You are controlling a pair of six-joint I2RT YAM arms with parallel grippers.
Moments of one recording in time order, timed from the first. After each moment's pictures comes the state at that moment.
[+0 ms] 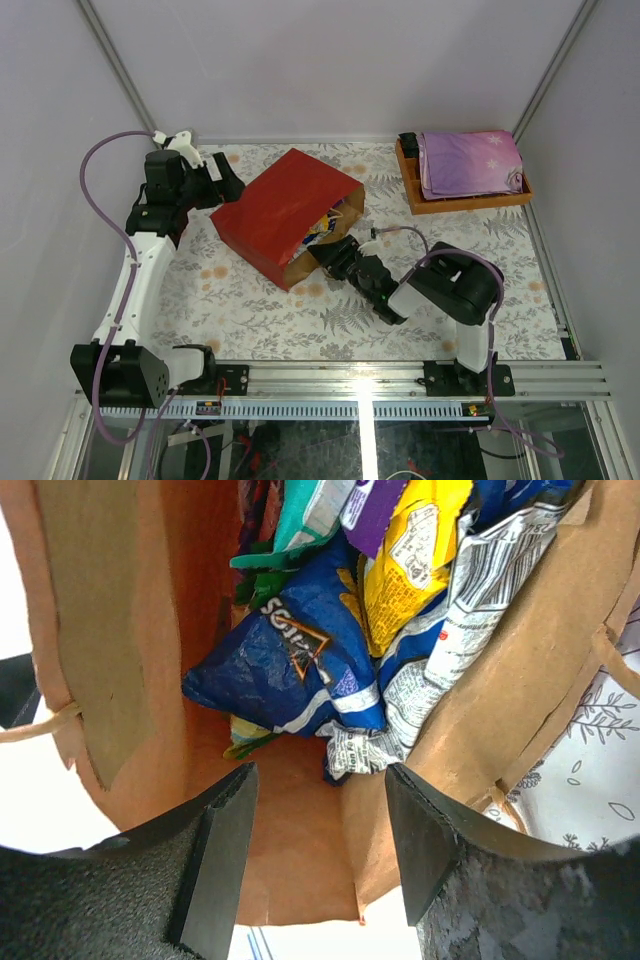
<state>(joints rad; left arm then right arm) 0.00 1.20 1.18 -0.46 0.24 -0.29 0.89 1.93 0.54 1.25 0.25 1.28</state>
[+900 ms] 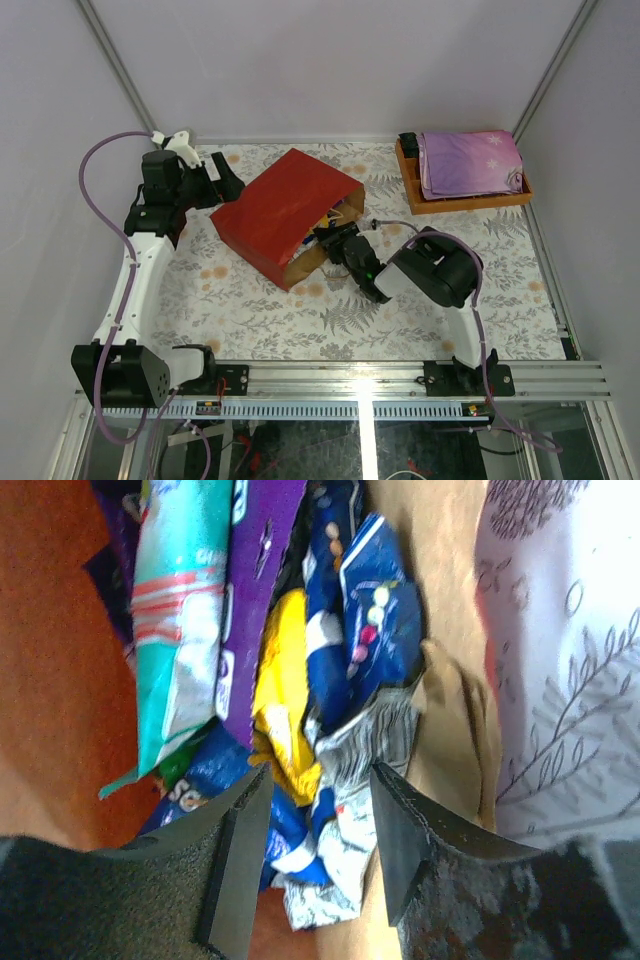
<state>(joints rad) 0.02 1.20 1.17 -0.44 0.29 -0.29 0.80 2.09 0.76 1.06 0.35 1.46</state>
